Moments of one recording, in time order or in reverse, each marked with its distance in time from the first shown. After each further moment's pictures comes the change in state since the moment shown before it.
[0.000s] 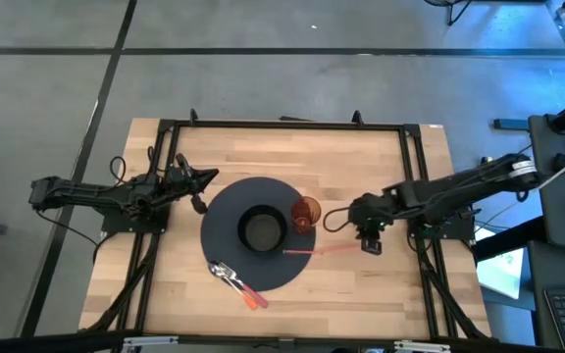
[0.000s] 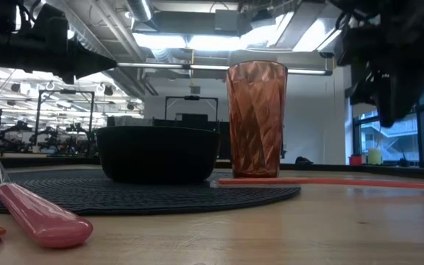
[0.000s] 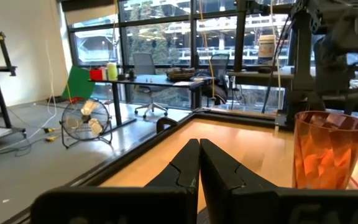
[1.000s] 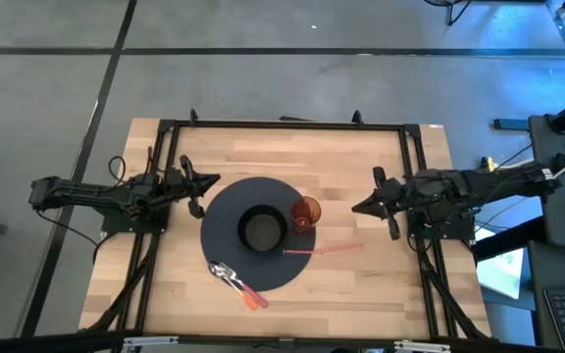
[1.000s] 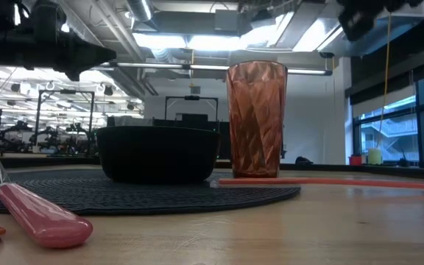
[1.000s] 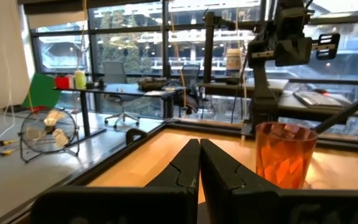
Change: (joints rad) left arm 0.000 0.000 0.000 0.034 0.126 -0.020; right arm 0.003 -0.513 -0.109 0.486 0.159 -0.227
